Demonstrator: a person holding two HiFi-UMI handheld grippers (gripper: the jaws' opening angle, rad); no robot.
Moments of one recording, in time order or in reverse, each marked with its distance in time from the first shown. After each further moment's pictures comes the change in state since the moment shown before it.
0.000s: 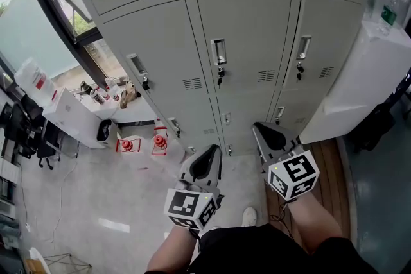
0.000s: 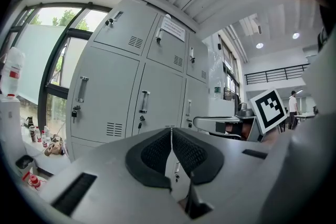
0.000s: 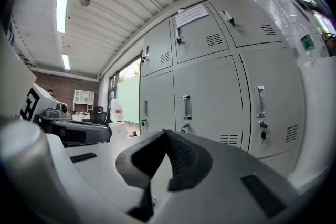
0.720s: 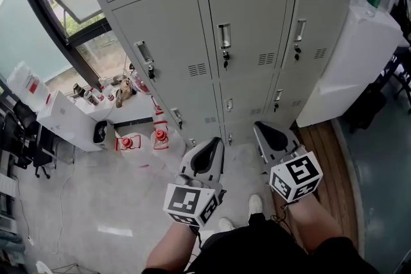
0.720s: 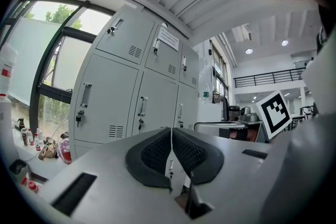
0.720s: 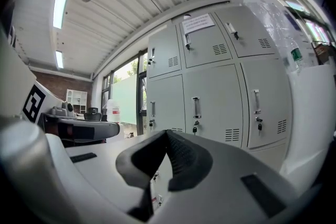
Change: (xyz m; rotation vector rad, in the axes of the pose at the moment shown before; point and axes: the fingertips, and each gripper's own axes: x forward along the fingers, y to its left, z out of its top) left arm -0.068 0.013 0.014 0.013 -0.025 -0.119; right arm -0.030 0.085 0.002 0.016 -0.009 -0.091
